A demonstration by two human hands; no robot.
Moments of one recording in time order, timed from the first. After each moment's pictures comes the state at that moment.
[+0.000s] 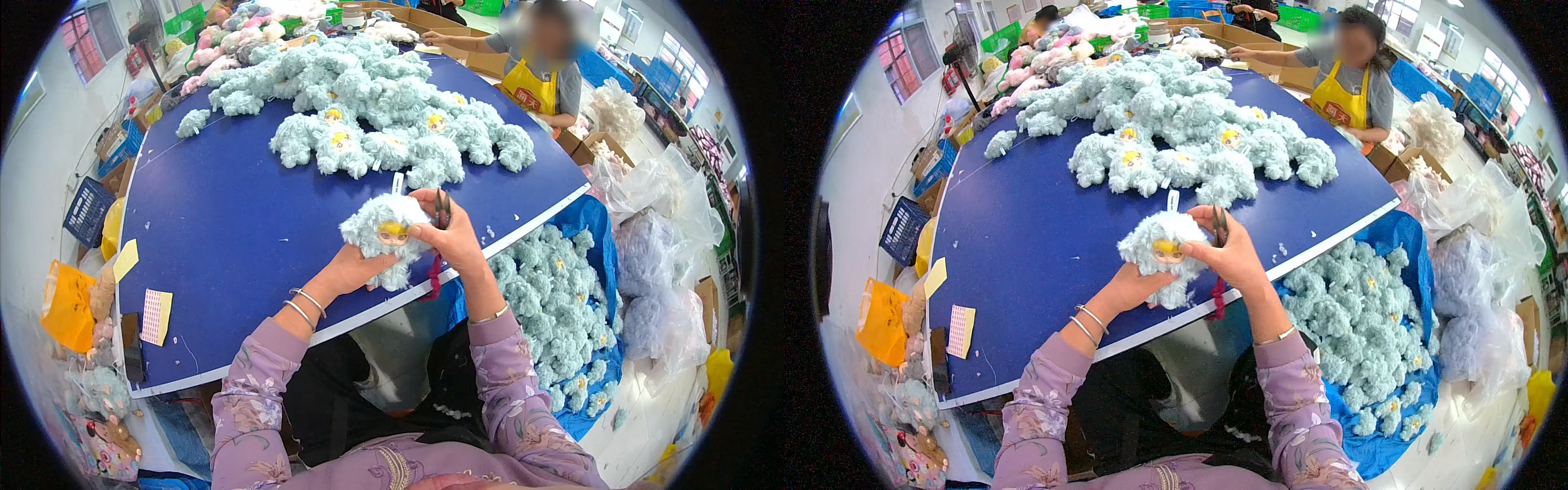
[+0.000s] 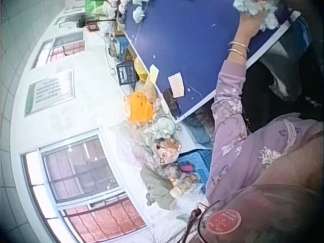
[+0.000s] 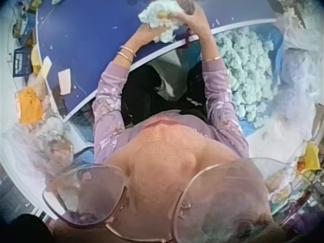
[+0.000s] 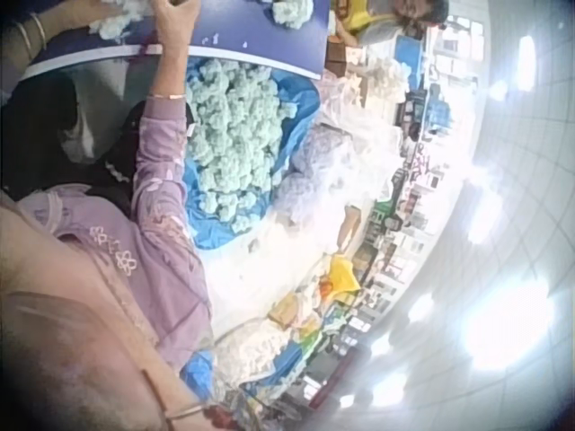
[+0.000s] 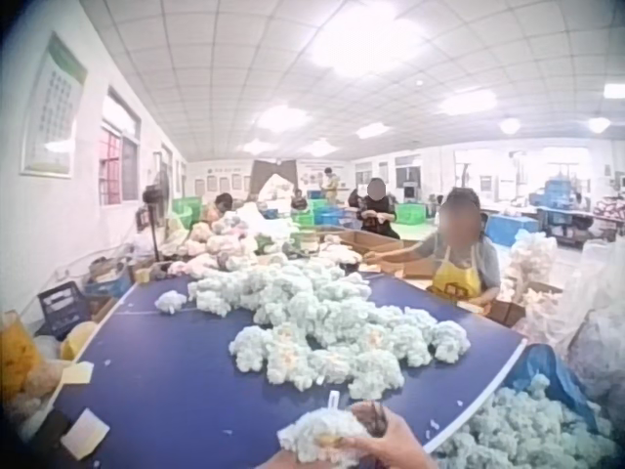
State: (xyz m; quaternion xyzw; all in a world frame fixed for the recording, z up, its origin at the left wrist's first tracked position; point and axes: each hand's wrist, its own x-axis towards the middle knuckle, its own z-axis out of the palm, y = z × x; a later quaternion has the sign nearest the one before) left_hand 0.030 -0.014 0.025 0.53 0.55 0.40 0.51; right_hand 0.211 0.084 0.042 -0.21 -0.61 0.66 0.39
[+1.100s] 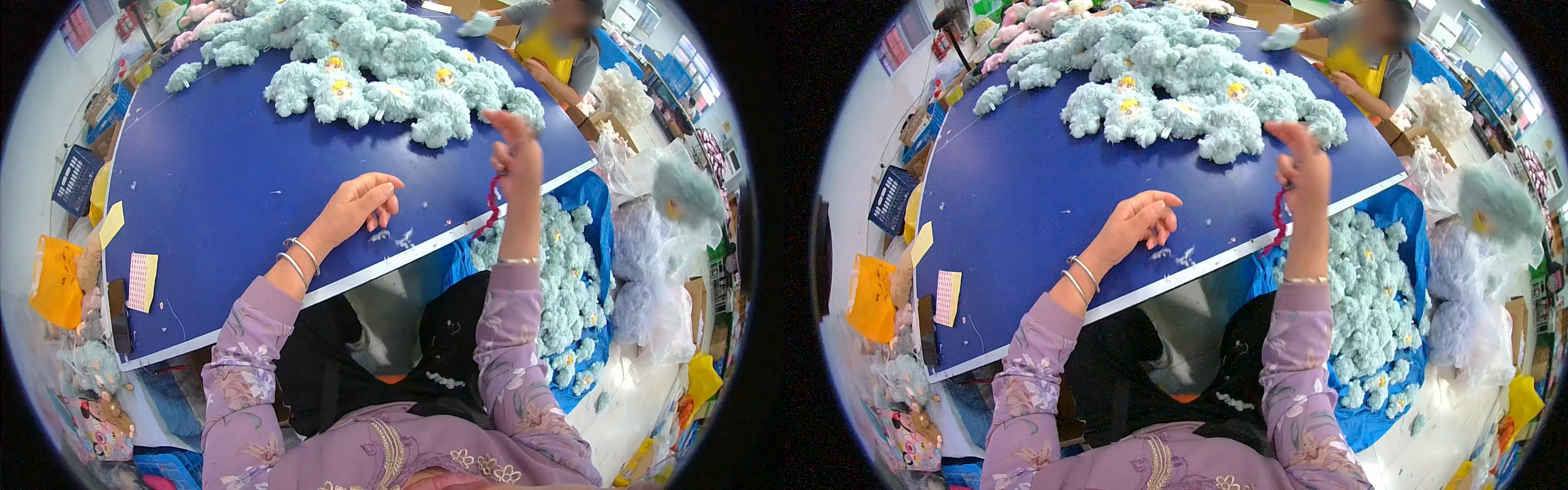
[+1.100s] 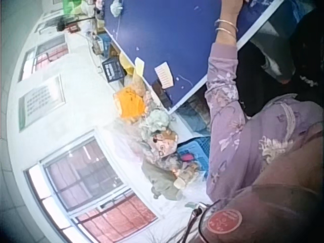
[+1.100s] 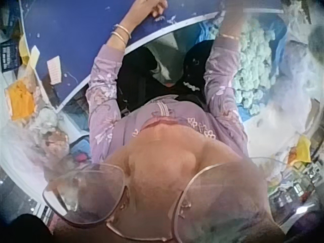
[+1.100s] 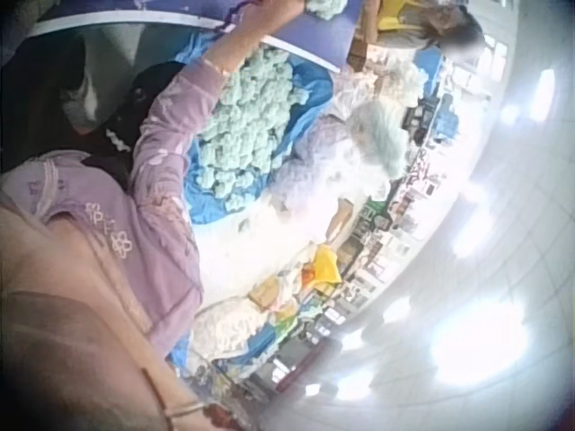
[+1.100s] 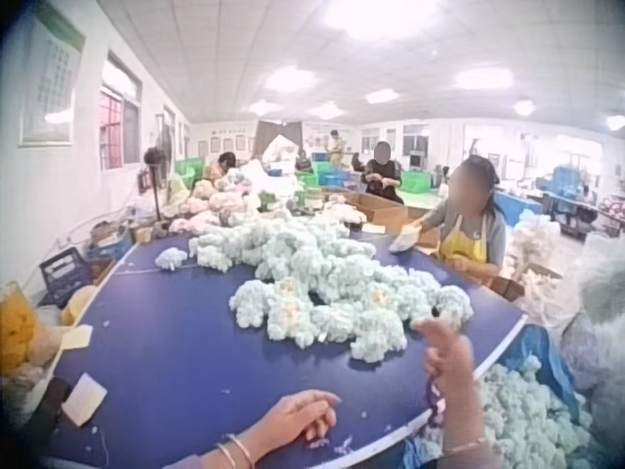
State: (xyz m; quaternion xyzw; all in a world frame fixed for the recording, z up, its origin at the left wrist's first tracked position) left_hand 0.021 0.000 0.007 0.50 0.43 0.50 0.56; right_hand 0.266 0.165 0.055 -0.32 -0.51 0.61 0.52
